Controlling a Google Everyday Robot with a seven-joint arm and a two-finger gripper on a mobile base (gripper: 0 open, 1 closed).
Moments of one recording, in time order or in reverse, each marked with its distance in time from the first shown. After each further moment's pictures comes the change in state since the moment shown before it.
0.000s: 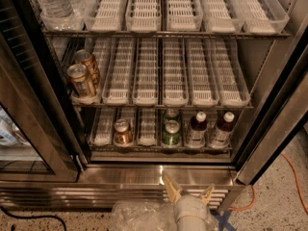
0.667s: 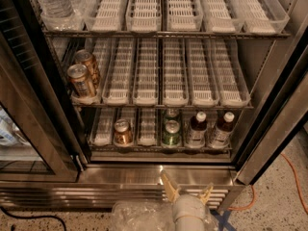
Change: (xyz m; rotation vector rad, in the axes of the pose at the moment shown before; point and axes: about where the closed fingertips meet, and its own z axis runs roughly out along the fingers) arm -0.004 0.009 -0.002 -0.013 -0.017 0.013
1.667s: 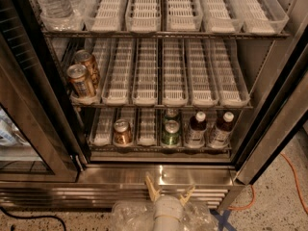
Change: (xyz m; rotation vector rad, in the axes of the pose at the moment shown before) arm 0.048 0.042 0.016 0.043 -0.053 -0.075
